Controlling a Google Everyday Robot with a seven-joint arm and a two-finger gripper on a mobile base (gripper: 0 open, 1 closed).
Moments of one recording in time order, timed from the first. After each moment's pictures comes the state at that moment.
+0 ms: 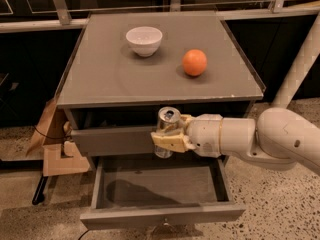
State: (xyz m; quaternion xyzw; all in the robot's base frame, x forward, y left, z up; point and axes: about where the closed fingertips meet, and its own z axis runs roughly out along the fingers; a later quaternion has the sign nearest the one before) arm 0.481 -0.021 0.809 -0.41 0.69 0.35 0.48
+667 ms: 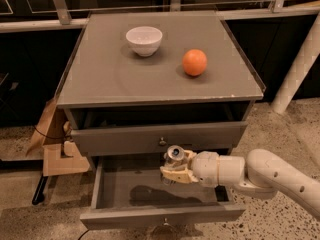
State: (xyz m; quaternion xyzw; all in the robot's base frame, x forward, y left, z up) arm 0.478 -0.043 0.653 -0.43 0.67 0.39 0.47
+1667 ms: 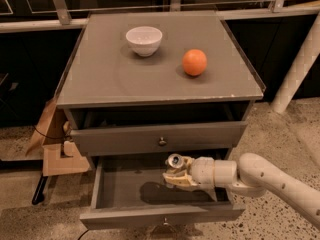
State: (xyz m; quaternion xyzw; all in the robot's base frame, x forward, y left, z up) arm 0.501 -0.055 0.577 -0.46 0.65 0.37 0.47
